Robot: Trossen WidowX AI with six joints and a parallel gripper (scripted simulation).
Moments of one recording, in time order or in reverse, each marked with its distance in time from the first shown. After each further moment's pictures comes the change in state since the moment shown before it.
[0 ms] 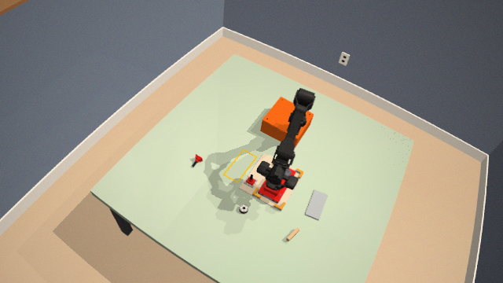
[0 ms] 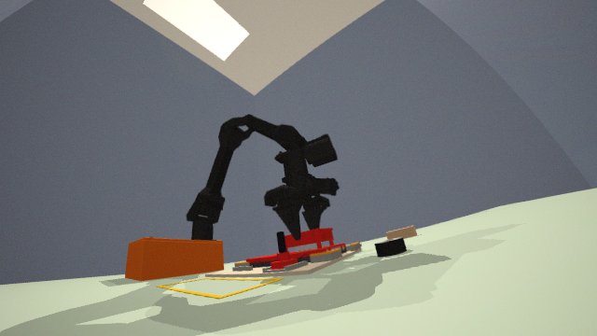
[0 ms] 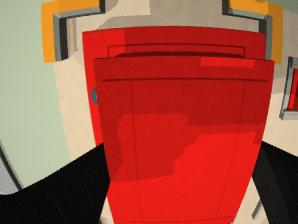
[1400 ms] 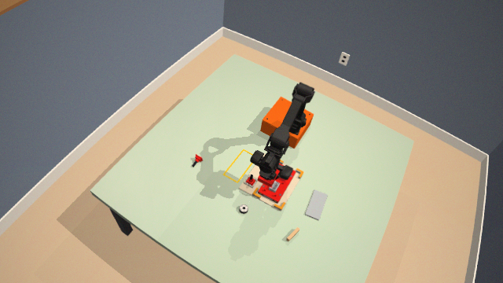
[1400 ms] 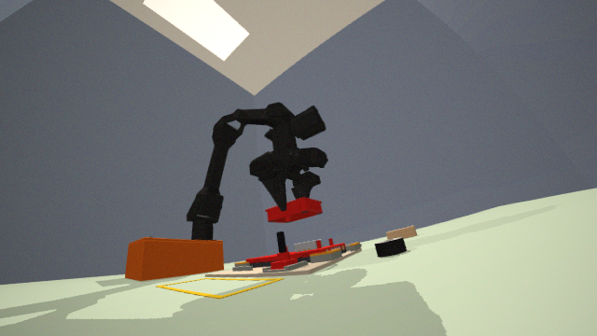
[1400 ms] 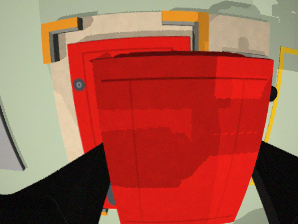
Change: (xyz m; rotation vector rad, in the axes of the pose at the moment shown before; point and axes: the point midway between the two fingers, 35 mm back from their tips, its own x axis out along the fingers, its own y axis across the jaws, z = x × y) arm -0.056 -0.038 0.004 0.004 -0.006 -0.007
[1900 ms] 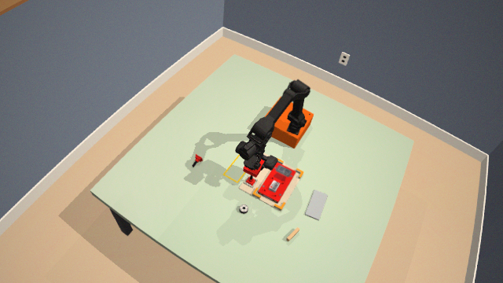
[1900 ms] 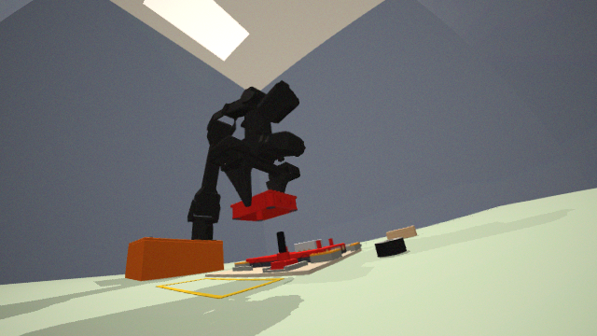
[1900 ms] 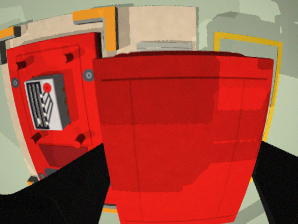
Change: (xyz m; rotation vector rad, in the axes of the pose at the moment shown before) arm -0.002 -0.081 -0.008 -0.001 -0.002 -0.008
